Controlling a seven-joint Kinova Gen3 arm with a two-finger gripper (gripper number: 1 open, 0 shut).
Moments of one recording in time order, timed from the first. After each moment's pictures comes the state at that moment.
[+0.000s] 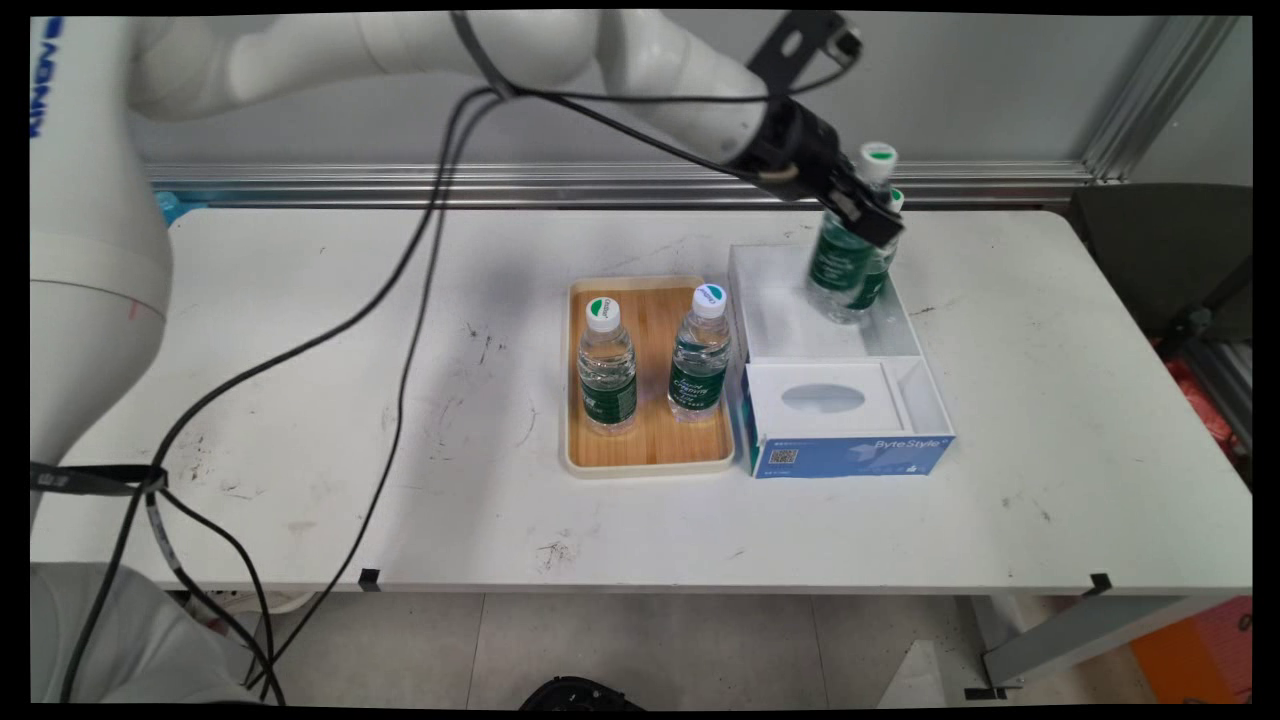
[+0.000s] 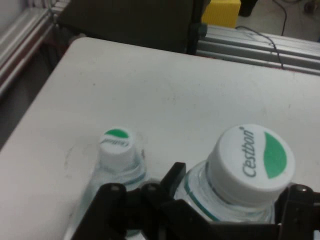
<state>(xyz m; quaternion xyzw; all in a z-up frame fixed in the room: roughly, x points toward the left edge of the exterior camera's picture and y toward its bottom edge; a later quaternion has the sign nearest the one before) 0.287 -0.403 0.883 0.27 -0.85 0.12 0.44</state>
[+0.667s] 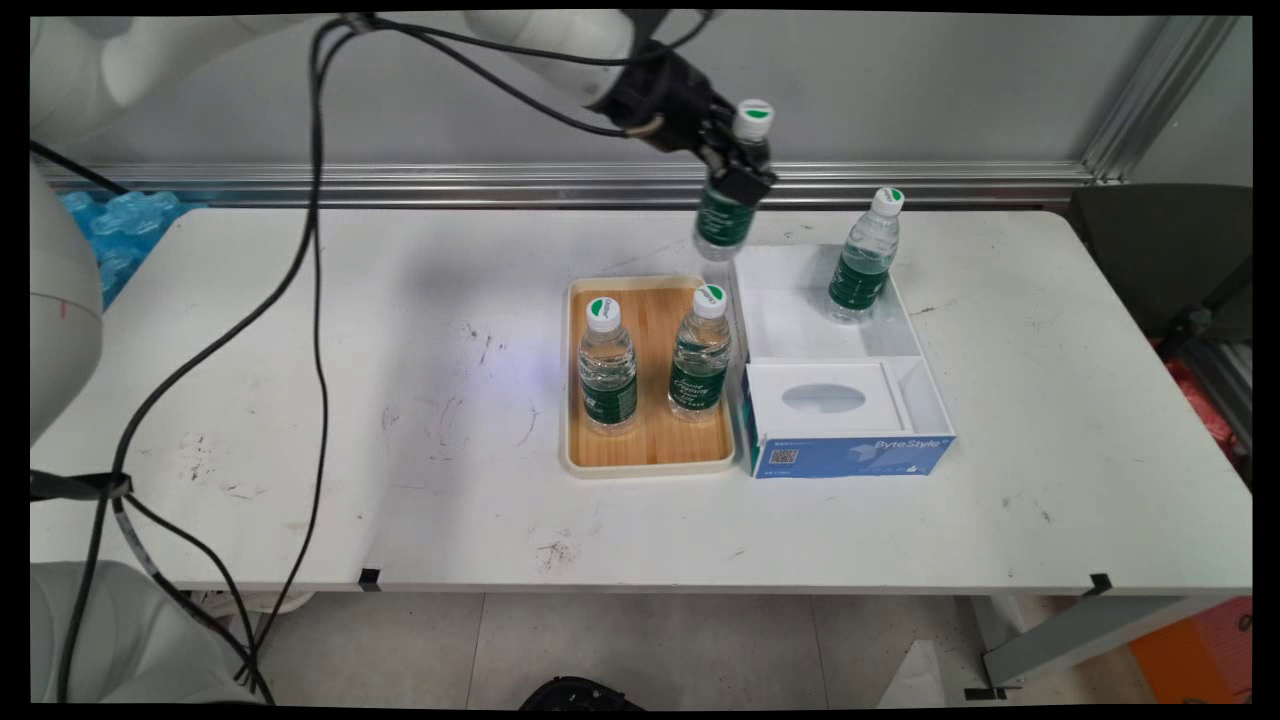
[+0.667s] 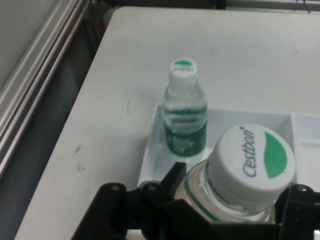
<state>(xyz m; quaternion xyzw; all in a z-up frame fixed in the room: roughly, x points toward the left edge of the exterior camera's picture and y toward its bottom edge) 0.391 -0.389 0.916 0.23 -0.87 0.16 0.40</state>
